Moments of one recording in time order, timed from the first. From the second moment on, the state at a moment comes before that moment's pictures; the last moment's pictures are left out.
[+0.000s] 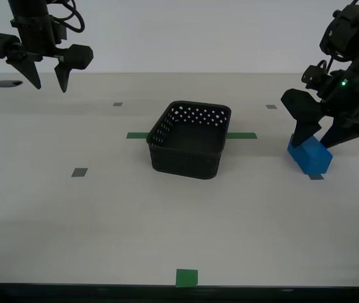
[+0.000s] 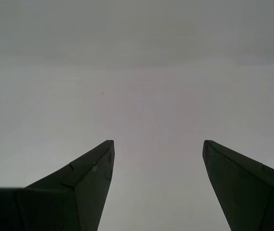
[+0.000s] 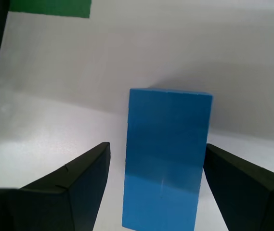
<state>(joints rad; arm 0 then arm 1) 0.17 1.74 0.75 -0.35 -0.26 0.07 -0.12 1.97 1.42 -0.81 -0.15 -0.08</state>
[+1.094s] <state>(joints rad) 0.41 1.59 1.29 -0.83 -0.29 0.18 -0.12 1.97 1.42 -0.77 -0.14 -0.07</state>
